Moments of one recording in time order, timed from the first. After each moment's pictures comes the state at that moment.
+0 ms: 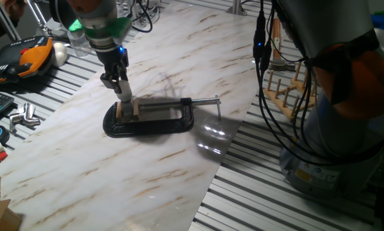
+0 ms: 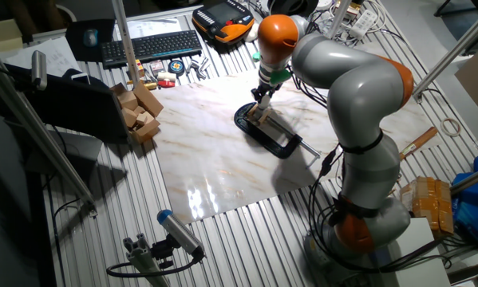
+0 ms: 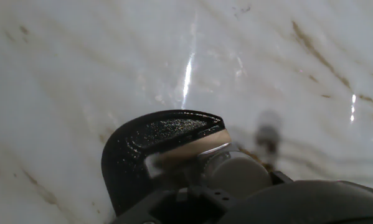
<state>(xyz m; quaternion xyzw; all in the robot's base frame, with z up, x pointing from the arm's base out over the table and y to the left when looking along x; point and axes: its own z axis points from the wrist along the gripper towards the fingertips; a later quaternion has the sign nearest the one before) 0.622 0.054 0.124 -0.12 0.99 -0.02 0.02</state>
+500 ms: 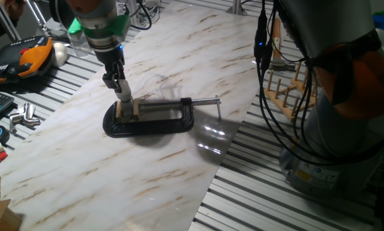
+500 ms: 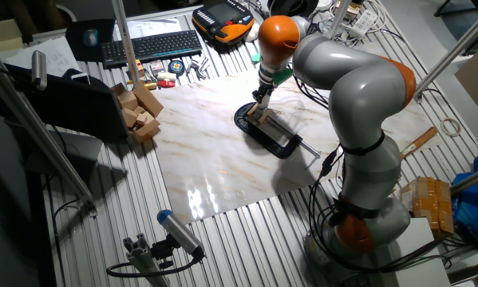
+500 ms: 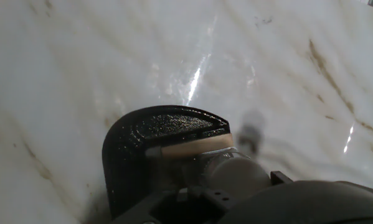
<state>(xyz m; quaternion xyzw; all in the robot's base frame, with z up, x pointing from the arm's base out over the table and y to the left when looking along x) 0.625 0.056 0.131 -0.20 0.98 -0.03 0.02</state>
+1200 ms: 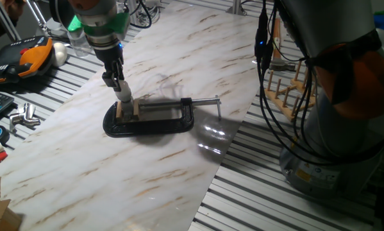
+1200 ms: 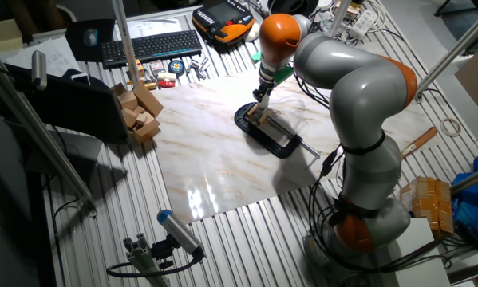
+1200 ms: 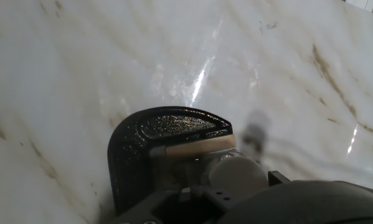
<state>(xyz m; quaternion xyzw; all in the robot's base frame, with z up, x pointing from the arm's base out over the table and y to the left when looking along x) 0.625 0.057 0.132 -0.18 0.98 -0.02 0.01</state>
